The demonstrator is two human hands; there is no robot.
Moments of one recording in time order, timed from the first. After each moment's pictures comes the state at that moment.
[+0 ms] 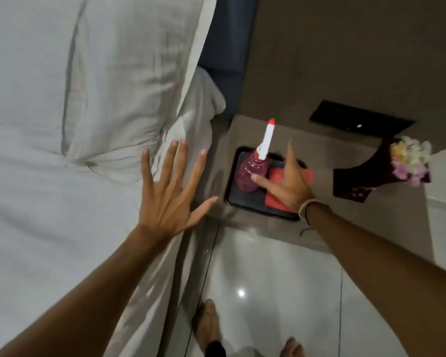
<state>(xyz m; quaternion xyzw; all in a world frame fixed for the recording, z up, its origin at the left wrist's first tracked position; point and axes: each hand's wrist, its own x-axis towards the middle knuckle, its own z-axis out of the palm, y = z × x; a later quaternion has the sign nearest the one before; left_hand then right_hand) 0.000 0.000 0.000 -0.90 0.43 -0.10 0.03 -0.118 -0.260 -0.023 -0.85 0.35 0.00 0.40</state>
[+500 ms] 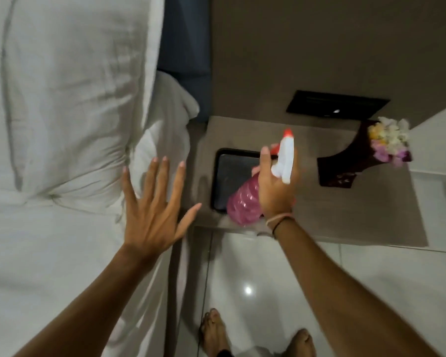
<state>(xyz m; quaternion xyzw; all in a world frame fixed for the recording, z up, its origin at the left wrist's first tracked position) 0.002 -0.021 -0.015 -0.88 0.46 -0.12 0.06 -0.110 -0.226 -0.007 -0.66 0.43 -0.43 0.44</state>
